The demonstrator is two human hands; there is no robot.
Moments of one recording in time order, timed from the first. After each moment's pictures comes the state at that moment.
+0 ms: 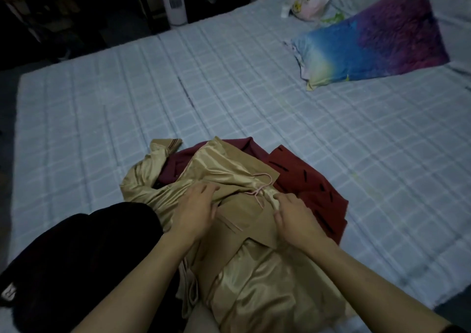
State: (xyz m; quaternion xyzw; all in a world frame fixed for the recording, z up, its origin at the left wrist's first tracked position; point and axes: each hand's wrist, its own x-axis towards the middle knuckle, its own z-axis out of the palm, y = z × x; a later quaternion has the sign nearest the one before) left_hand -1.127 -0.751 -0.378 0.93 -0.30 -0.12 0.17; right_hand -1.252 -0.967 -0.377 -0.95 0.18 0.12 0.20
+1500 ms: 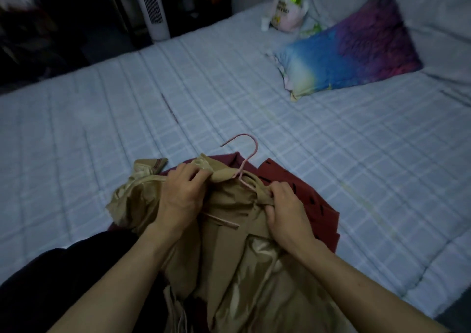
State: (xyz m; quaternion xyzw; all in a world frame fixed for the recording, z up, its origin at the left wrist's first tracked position) left_hand -1.069 -0.794 -0.330 0.86 -0.43 0.15 0.22; right_hand -1.221 -0.978 -0.328 -0.92 0.20 -0.08 0.32
